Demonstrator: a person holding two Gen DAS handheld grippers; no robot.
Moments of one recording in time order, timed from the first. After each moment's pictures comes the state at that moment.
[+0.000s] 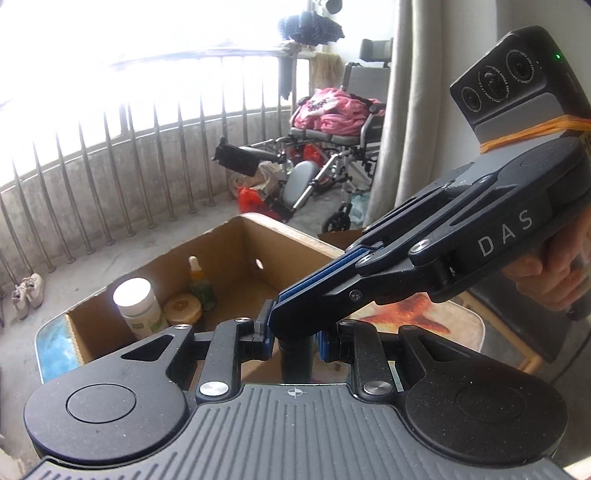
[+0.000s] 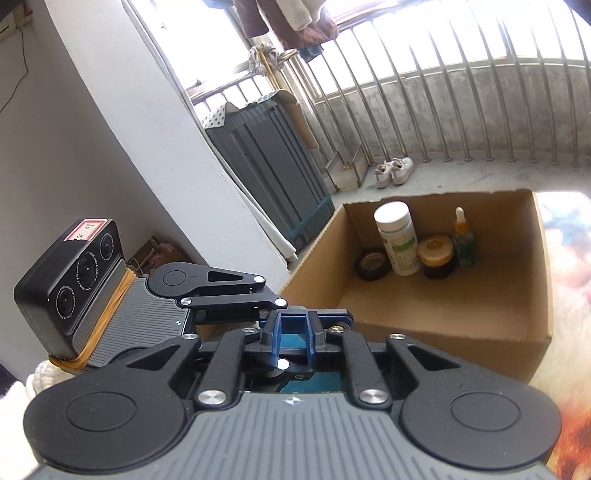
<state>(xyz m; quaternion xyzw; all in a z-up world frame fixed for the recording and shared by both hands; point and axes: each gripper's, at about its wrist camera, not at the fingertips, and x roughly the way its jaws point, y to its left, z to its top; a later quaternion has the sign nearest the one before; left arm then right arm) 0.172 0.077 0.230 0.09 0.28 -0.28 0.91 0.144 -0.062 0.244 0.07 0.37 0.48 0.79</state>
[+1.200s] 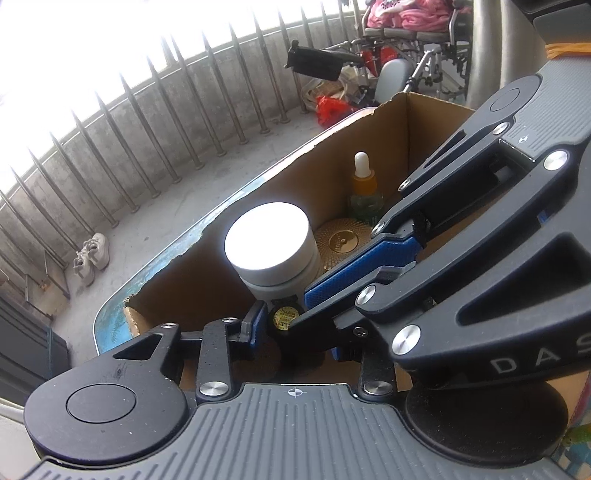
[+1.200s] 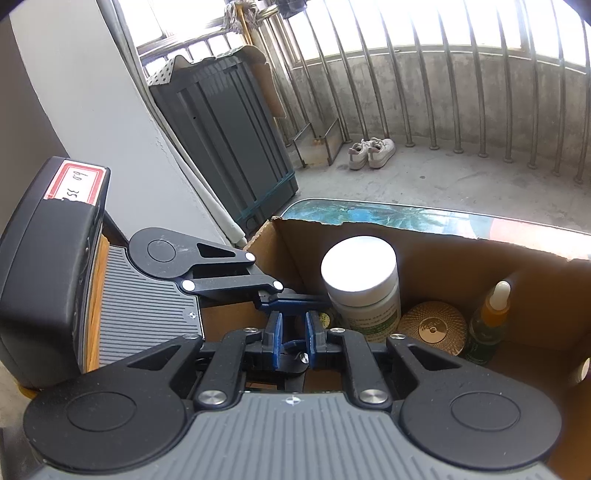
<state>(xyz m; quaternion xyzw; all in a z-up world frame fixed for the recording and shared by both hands) 0.322 0.130 0.138 0.21 0.38 -0.17 0.88 0.276 0.051 0.139 -0.02 0.40 0.44 0.80</state>
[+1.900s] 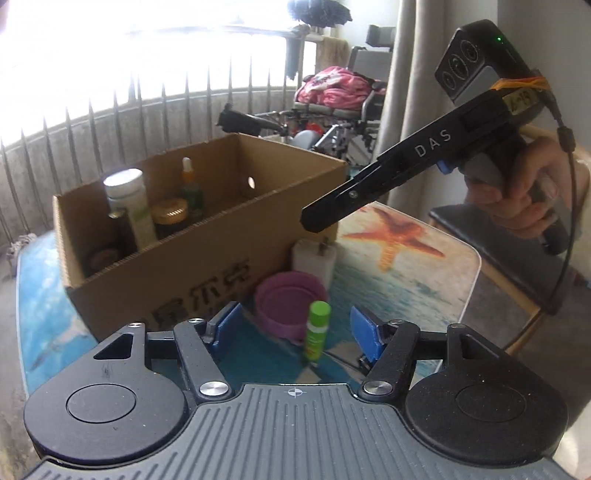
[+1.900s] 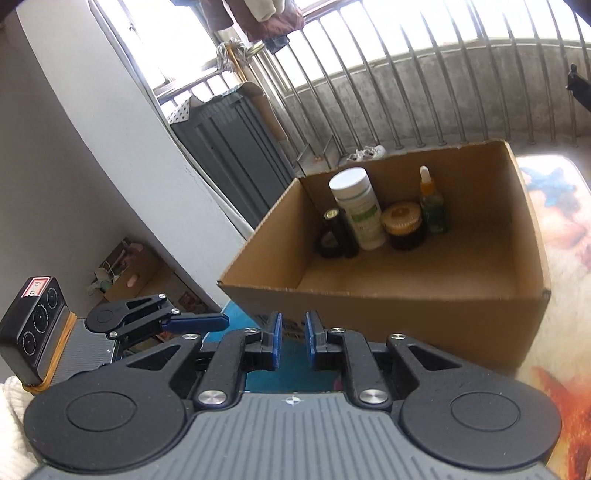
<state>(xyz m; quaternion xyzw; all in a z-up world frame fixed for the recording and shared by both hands) 0.113 0.097 0.127 0.07 0.30 -0.30 0.90 0.127 -0.098 0.137 0.06 0.41 0.42 0.81</state>
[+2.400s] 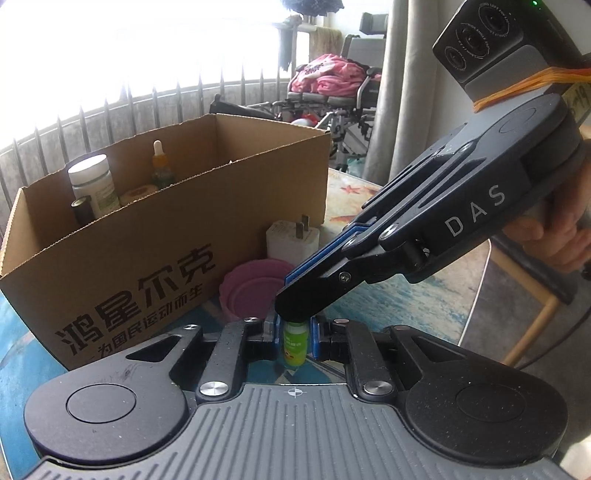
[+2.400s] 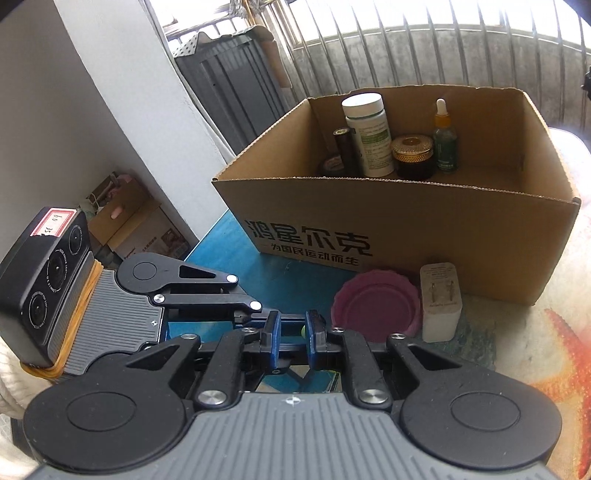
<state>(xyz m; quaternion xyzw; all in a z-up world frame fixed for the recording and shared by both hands) 0.116 0.071 0.096 0.09 0.30 -0.29 0.91 0.095 -0.077 0.108 -0.01 0.43 0.44 0.79</state>
